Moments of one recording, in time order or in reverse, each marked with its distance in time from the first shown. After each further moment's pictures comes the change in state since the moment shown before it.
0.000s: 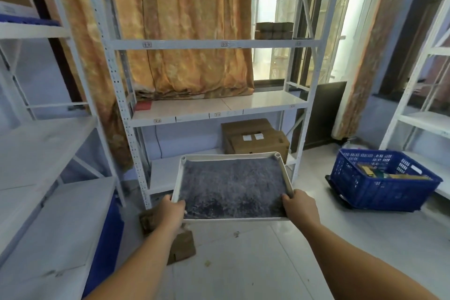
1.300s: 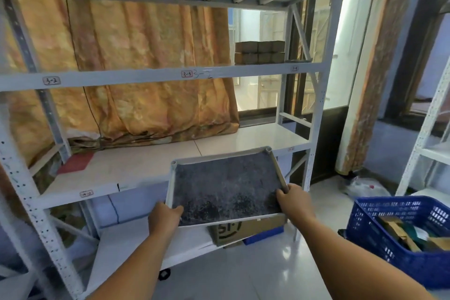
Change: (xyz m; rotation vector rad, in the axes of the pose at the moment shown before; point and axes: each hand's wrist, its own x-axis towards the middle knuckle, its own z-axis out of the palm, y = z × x) left_hand 0.394 0.238 0.267 0.088 0.053 0.153; right_hand 0.506 -0.112 -0.009 0.092 0.121 -0.109
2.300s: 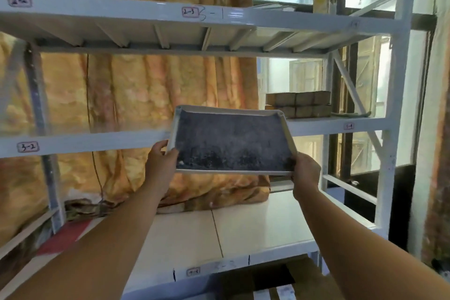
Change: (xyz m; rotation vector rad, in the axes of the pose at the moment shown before) left_hand 0.268 0.257 -0.029 -0.482 0.207 0.412; right_hand 0.317 -0.212 0.017 0.994 0.162 -0.112
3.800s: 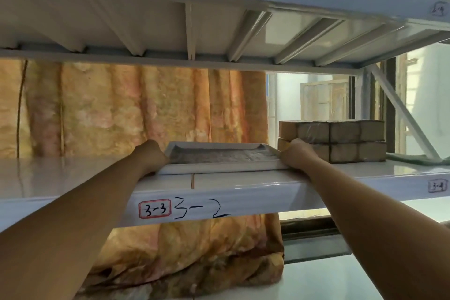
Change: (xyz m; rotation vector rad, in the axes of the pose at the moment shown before) left_hand 0.281 -0.013 0.138 0.786 -0.211 -0.072; right_hand 0.315 -0.020 0.158 -1.121 -0.243 -0.308
